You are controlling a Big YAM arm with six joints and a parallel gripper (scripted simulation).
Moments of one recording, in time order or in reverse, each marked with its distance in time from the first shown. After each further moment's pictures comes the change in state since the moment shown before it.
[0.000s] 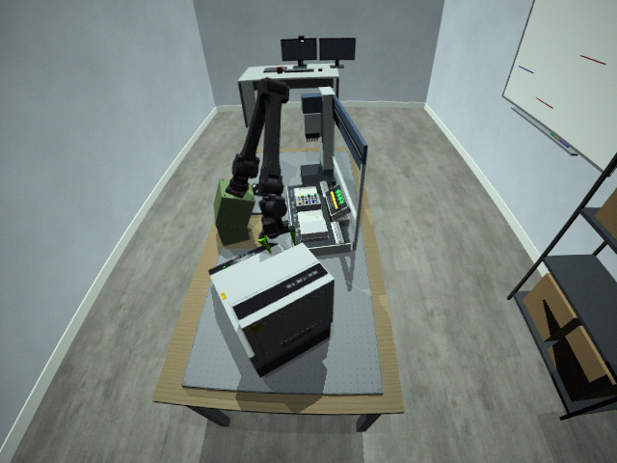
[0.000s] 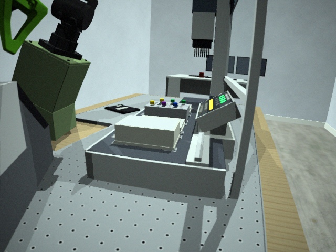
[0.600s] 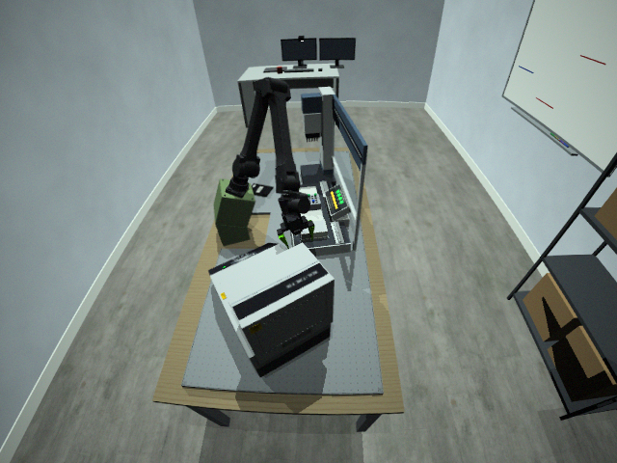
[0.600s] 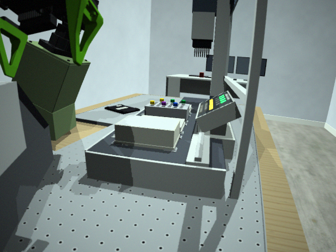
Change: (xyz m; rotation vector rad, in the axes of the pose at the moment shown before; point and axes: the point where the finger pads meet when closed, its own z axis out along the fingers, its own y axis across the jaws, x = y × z) arm 0.032 0.067 0.014 0.001 0.062 -0.132
